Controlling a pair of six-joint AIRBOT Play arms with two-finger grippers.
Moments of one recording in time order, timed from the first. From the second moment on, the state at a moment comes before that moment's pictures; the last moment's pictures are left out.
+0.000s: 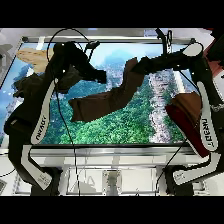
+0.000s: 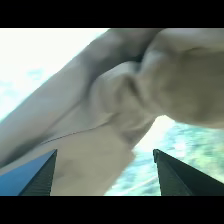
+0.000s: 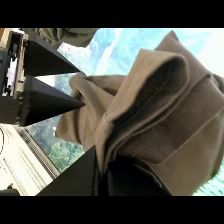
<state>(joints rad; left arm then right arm) -0.37 -1.80 2.03 -1.84 1.44 1.63 0.09 -1.61 1.75 -0.65 1.29 1.24</state>
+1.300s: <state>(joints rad) -0.12 -1.75 2.04 -1.40 1.50 1.44 0.42 -1.85 1.75 -0.87 1.01 1.38</state>
